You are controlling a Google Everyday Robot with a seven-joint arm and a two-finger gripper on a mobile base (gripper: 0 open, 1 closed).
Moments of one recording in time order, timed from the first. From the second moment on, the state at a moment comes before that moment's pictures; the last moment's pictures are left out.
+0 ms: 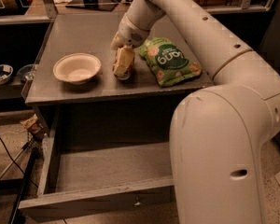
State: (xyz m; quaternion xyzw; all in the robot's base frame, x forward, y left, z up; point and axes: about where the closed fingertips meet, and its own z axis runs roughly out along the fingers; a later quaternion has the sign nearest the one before) arm 0.703 0.079 0.862 -0.74 0.61 0.15 0.23
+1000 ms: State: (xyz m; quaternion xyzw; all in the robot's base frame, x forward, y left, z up) arm 0.693 0.065 0.899 -0.73 0.61 0.17 0.25
